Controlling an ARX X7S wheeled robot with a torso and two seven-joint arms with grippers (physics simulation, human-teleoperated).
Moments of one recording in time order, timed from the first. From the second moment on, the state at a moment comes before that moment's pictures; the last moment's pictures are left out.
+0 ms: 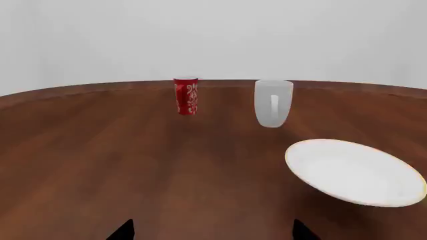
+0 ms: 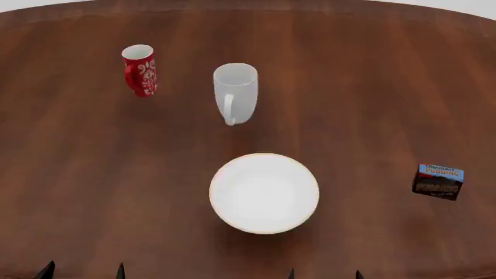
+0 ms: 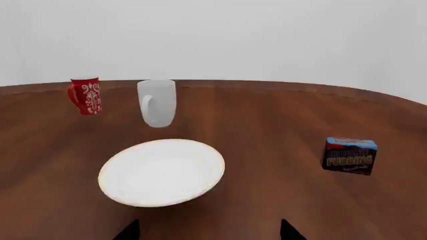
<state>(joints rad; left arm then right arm) 0.00 0.00 0.00 0.00 0.00 0.00 0.00 0.00 0.00 0.00 0.00 0.00 0.00 0.00</state>
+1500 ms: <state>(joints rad) 0.00 -0.12 0.16 0.08 -0.05 -0.06 -0.12 -0.02 0.12 -0.11 -0.07 0.08 0.00 0.11</state>
